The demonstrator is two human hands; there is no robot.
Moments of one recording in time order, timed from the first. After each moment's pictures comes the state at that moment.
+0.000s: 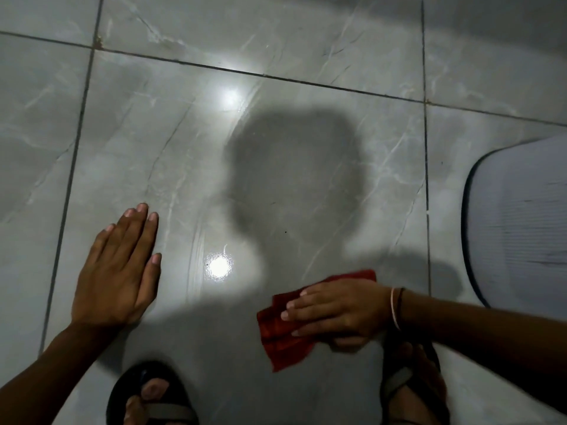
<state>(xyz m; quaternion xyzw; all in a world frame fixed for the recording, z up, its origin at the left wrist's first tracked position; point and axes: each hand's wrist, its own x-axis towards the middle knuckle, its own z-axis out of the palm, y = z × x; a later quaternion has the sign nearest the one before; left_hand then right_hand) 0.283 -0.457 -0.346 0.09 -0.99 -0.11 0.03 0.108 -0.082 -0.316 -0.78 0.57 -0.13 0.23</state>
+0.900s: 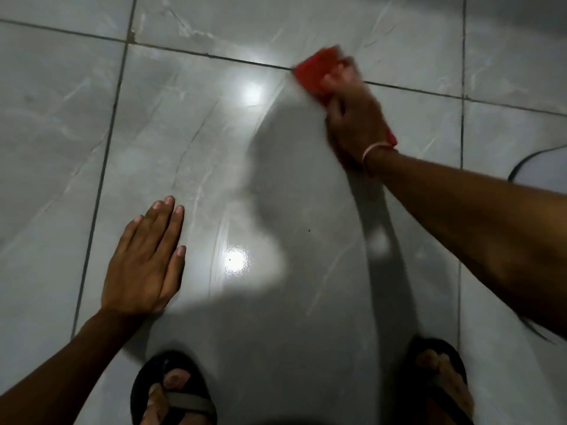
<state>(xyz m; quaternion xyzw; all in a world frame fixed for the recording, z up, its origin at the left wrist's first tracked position) 0.284 -0.455 -0.345 0.10 -0.99 -0.09 0.02 -0.080 -0.239 -0.307 -0.36 0.91 -0.22 -0.01</state>
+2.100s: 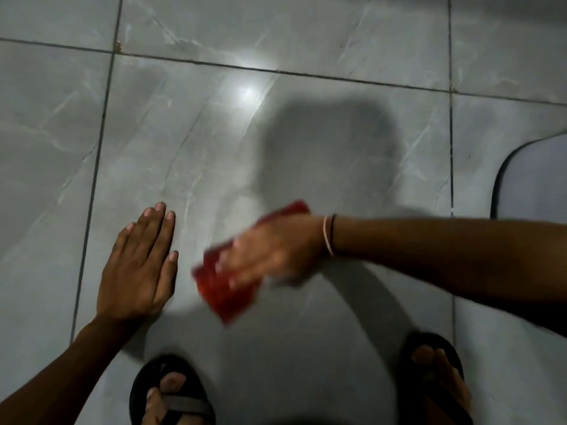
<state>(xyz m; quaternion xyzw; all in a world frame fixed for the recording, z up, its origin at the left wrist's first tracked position) 0.284 -0.459 -0.349 0.10 -0.99 -0.09 0.03 0.055 -0.237 -0.325 -0.85 0.50 -0.14 0.11</state>
